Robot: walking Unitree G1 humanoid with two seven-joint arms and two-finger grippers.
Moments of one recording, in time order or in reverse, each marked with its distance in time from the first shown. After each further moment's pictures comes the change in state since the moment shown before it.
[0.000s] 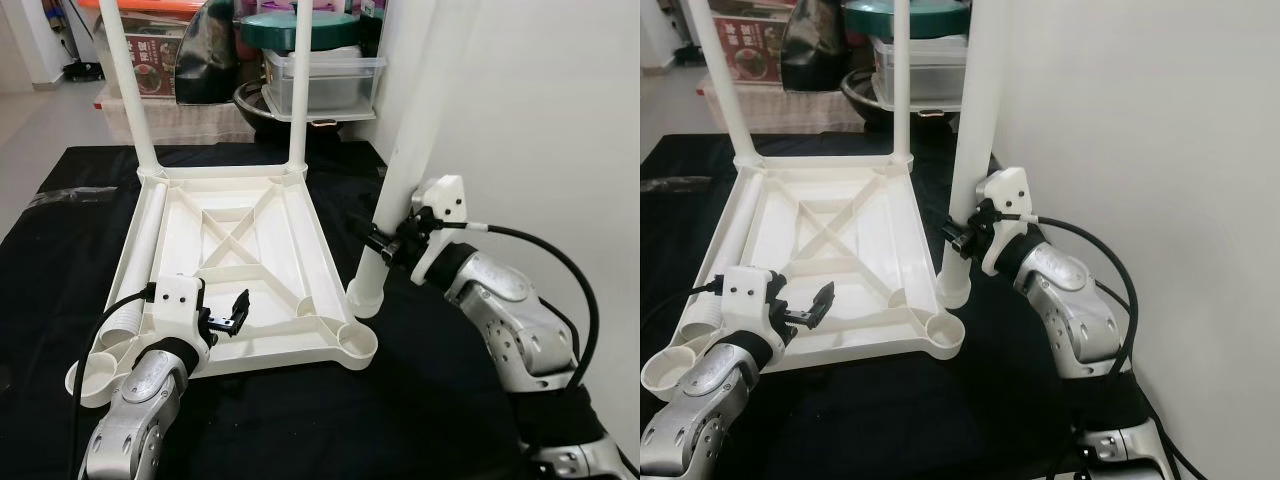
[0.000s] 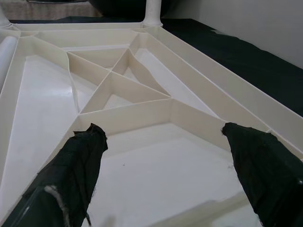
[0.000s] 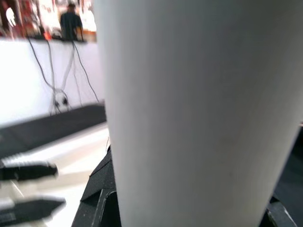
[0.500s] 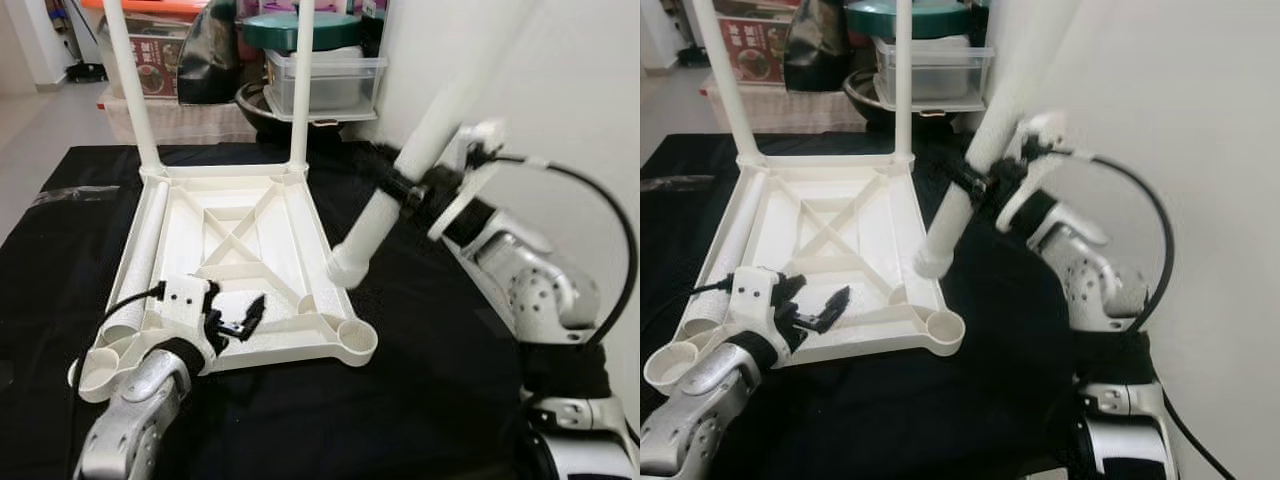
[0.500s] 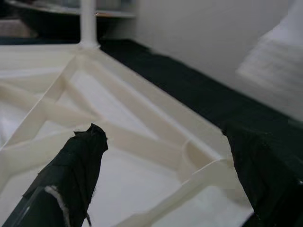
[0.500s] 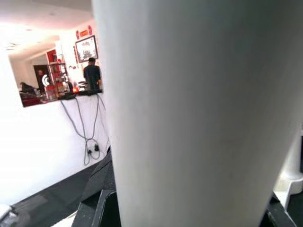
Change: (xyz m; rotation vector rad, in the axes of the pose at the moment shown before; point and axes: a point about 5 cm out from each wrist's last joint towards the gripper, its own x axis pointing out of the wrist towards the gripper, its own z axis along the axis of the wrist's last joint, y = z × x) left arm -0.005 -0.018 0.018 -0.049 -0.071 -0.300; right arm 0.011 -0.011 0.032 0.216 -0.121 0.062
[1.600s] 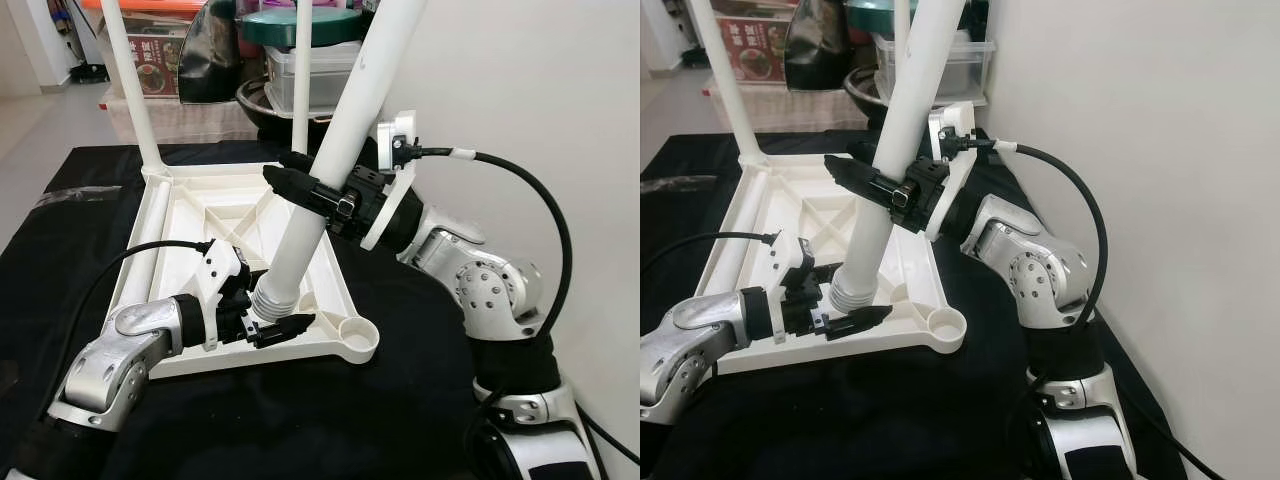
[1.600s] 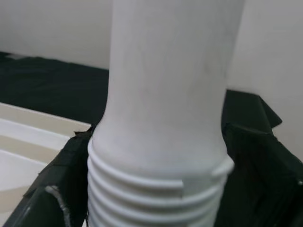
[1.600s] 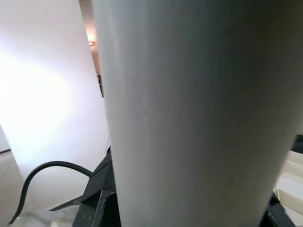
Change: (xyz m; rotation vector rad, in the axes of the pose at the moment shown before) left arm 0.025 -0.005 0.027 0.152 0.111 -0.601; right arm 0.042 0.062 -0.011 0.121 0.067 0.299
